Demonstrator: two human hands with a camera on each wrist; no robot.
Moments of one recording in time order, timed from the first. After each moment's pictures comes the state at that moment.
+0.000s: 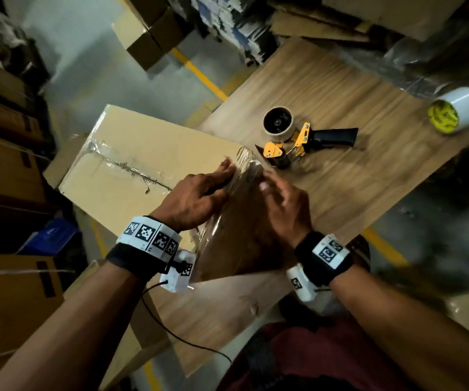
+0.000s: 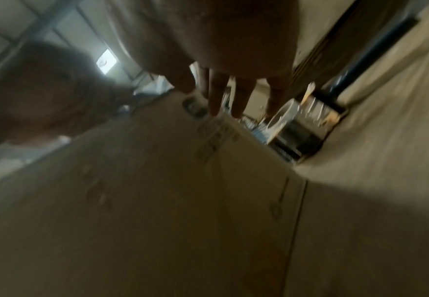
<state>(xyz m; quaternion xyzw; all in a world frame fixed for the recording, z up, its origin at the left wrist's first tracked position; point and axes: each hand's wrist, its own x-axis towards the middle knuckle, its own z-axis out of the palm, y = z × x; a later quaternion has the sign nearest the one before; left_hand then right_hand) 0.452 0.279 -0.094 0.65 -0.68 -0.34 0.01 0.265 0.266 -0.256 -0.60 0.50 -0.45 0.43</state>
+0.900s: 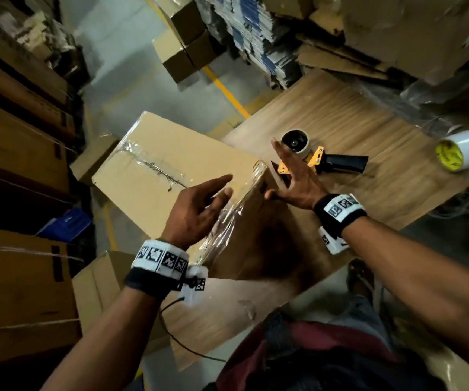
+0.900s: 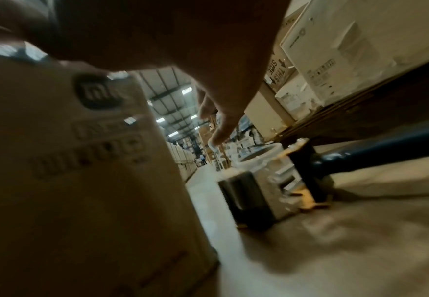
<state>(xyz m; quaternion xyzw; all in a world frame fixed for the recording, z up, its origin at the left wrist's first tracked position) 0.447 0.331 -0.092 0.71 -0.60 -0.25 0.28 0.245 0.157 -0.247 -0.82 0.29 -0.30 0.40</state>
